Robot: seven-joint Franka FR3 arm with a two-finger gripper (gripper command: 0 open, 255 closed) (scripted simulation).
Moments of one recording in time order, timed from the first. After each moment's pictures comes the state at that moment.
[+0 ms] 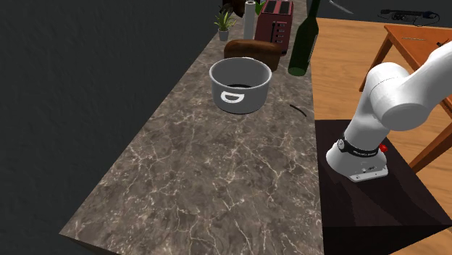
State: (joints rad) arm -0.31 -0.66 -0.40 -1.90 -0.23 1.35 -0.42
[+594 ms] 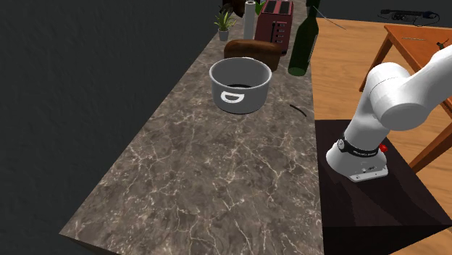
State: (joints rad) arm -0.33 -0.72 -0.41 -2.08 -0.24 1.46 -0.40
